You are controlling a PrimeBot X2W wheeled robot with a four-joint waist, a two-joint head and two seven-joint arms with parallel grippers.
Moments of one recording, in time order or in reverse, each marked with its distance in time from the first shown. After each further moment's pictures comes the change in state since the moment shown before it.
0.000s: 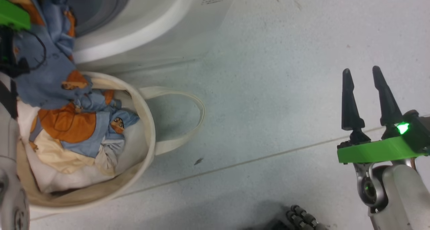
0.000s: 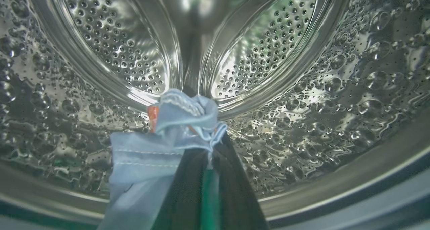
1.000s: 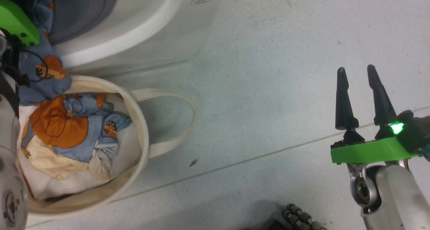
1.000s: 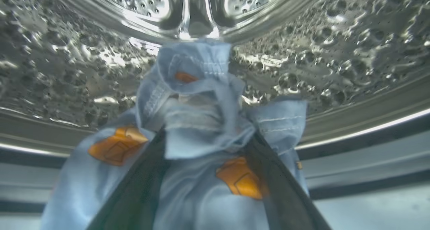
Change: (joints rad) left arm -0.114 -0.011 0.040 0.292 0.219 0.072 0.155; right arm -0.001 0.038 0.001 -0.019 -0.015 0.000 0.000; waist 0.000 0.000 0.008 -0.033
